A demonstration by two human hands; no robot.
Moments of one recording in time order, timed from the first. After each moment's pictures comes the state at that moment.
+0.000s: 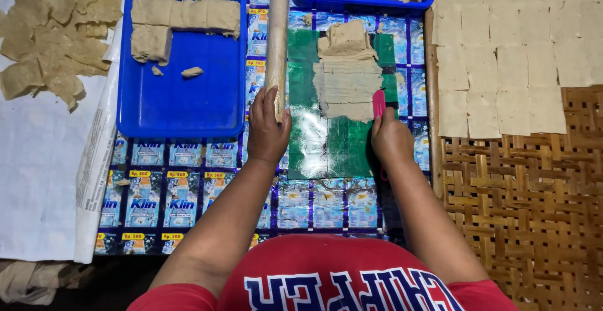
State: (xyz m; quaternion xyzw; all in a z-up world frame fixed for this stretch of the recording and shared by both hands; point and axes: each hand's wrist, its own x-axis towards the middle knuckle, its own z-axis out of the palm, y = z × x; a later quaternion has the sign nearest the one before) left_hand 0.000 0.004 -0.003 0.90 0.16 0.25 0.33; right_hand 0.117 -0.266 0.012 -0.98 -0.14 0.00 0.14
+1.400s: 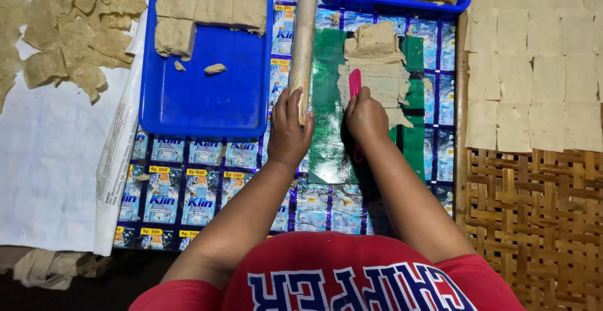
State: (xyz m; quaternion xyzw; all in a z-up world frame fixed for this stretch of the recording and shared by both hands) left_hand 0.000 0.006 -0.002 0.90 0.16 0.26 0.33; right_hand 0.132 -0.145 0.001 -0.97 -0.16 0.04 0.19
